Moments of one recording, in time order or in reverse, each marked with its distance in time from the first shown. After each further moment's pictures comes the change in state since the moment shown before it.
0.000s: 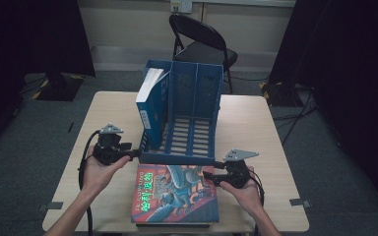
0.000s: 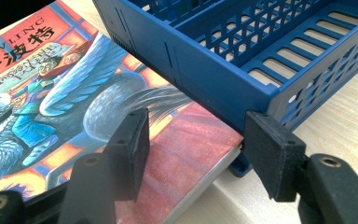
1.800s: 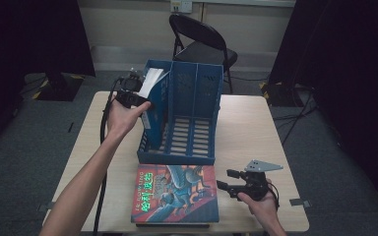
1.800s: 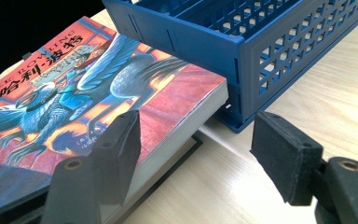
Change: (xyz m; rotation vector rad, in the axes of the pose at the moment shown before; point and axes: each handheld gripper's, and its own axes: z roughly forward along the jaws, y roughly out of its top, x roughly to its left) left arm 0.015 0.154 0.036 0.118 0.156 -0.102; right arm -0.005 -0.034 -0.045 -0.086 0.041 0.096
